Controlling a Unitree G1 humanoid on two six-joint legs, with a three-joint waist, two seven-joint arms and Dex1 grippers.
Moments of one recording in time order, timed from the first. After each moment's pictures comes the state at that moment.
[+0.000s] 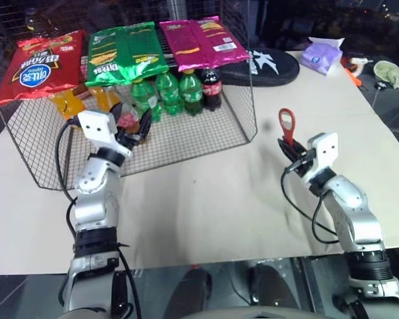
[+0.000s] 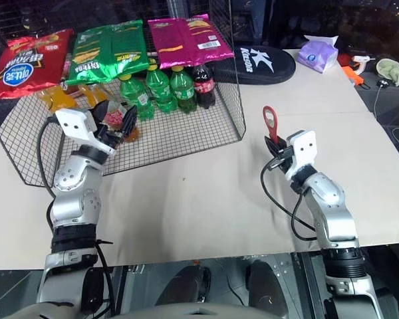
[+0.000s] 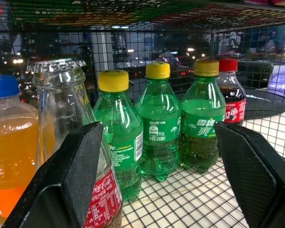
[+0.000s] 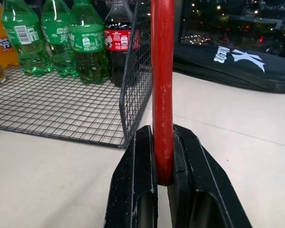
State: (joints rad) left arm -0.41 0.40 0.29 0.18 -0.33 -0.08 -0.44; right arm -0.24 -0.33 -0.03 -0.11 0.29 0.15 0.47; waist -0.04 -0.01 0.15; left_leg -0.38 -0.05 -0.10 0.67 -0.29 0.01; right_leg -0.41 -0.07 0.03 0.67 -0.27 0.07
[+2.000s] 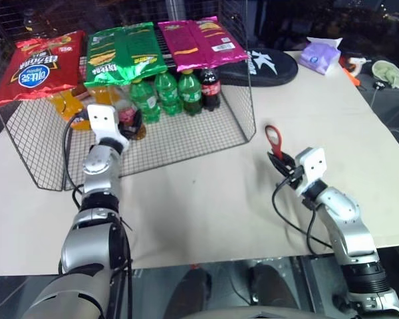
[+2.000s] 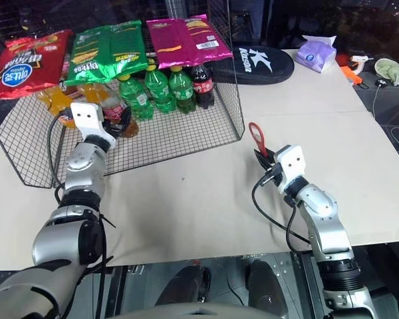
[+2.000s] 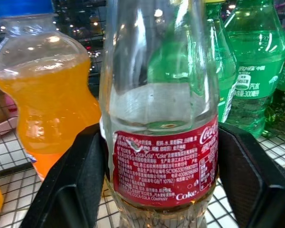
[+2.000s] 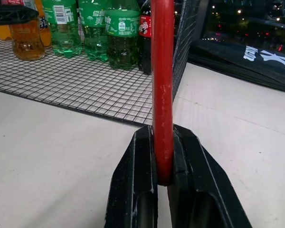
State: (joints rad) left arm -0.78 0.48 0.29 1.00 -0.16 -0.37 -0.39; right arm -0.16 -0.31 0.03 -0.14 0.21 0.06 0.52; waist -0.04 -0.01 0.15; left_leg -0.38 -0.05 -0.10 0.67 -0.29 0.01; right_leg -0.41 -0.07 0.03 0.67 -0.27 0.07
